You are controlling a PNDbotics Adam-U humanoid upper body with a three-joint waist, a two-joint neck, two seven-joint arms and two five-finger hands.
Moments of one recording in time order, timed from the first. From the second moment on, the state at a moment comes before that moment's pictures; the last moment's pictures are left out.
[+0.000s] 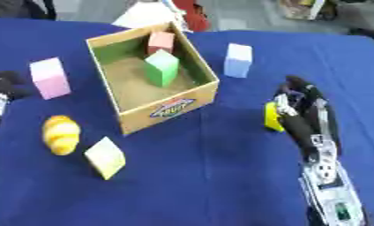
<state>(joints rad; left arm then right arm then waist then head) -0.18 0.27 0.04 -1.81 -0.05 -0.05 0.02 -0.23 -0.17 0.03 -1.68 0.03 -0.09 -0.21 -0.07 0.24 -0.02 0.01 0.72</state>
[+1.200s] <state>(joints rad) -0.62 0.74 -0.08 -1.58 -0.35 -0.07 -0.34 -0.21 -0.18 0.04 -1.68 0.03 -0.09 -0.20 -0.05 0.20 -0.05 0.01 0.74</state>
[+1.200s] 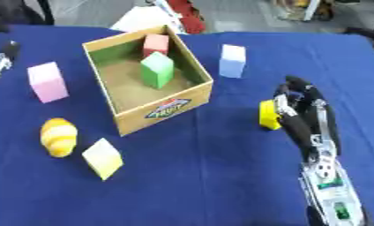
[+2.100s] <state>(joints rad) -0.93 0.56 -0.14 -0.94 -0.92 -0.22 -0.59 -0.19 -0.18 0.05 -1.67 0.03 -0.09 -0.19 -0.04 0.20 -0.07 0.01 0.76</state>
